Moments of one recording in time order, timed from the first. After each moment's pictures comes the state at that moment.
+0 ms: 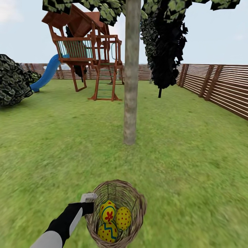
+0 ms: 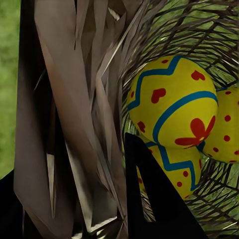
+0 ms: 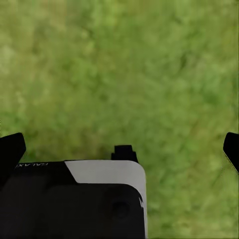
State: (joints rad) left arm -0.55 -0.03 0.03 -0.53 0.05 0.41 0.00; right arm -0.36 -0.01 -0.18 -0.11 0.13 -0.01 0.01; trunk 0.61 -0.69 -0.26
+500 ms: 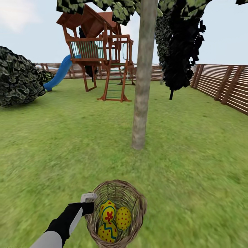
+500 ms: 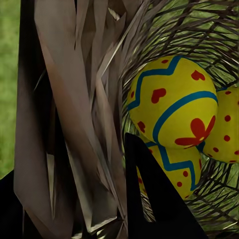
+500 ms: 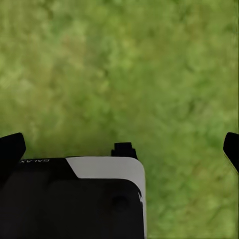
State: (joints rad) left arm -0.55 -0.03 0.03 -0.53 0.05 0.41 0.00; right arm -0.36 -0.01 -0.18 -0.11 0.13 -0.01 0.01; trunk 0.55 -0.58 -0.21
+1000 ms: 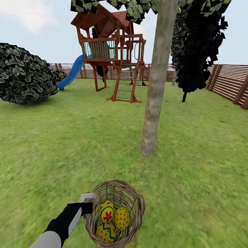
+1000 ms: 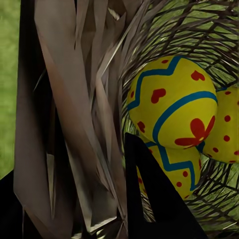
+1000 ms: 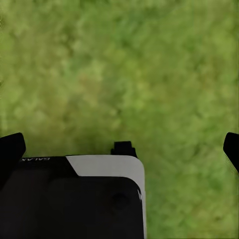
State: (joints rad) left arm -0.55 -0.02 0.03 -0.53 0.04 0.41 0.00; right arm -0.36 -0.01 -0.18 -0.11 0.13 -0.01 0.01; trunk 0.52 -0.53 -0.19
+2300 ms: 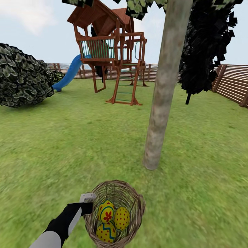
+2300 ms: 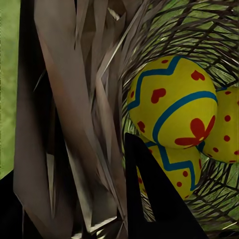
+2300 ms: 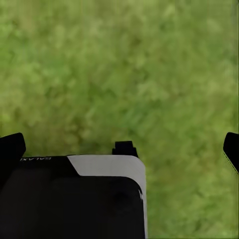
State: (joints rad) left arm -0.55 -0.02 0.03 -0.53 0.04 0.41 0.00; right arm -0.36 -0.01 -0.18 -0.11 0.13 0.00 0.01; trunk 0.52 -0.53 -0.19
